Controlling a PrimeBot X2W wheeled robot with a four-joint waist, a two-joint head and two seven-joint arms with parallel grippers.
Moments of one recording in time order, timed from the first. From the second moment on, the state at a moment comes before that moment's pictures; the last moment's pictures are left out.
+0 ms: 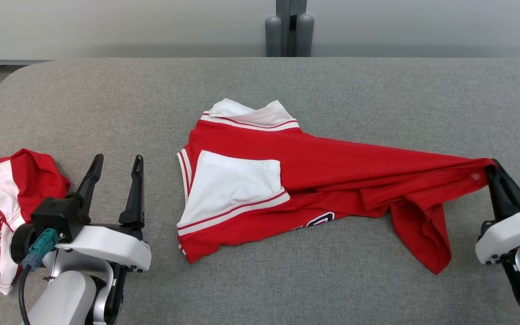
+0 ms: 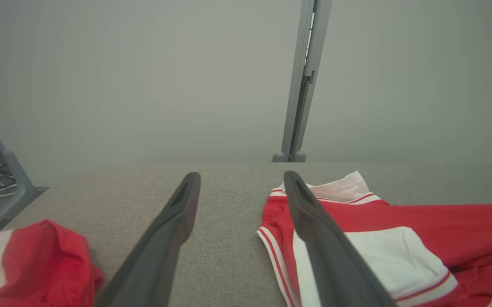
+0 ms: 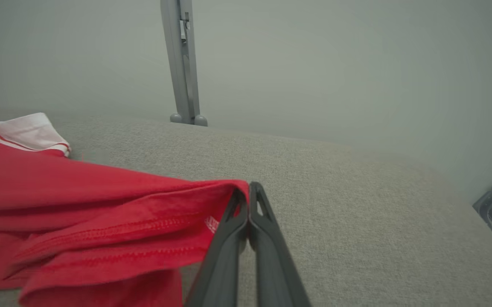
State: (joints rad) left arm -0.25 0.36 -0.40 0.10 -0.56 0.26 -0.18; right arm -0.26 -0.24 -0.02 0.31 0.17 0.13 -0.06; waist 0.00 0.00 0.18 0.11
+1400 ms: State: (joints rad) left arm -0.04 0.42 -0.40 -0.01 -0.58 0.35 -0.16; right arm 0.06 -0.06 0.00 0.00 0.07 0.13 -0.06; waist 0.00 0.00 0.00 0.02
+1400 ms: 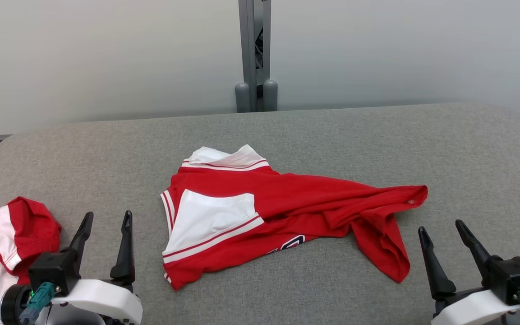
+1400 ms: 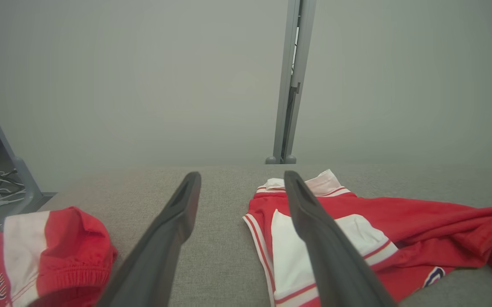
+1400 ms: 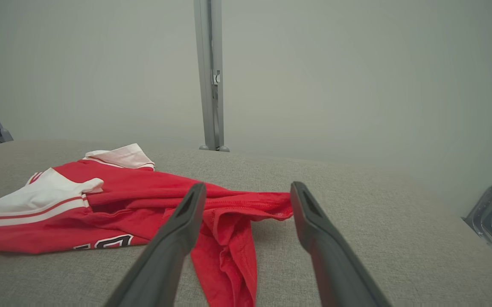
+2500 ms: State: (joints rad) left arm -0.07 0.41 -0.42 0.00 -0.59 0.34 -0.16; right arm 0.02 -0.13 0.22 0.20 0.08 0.13 0.02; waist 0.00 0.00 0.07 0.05
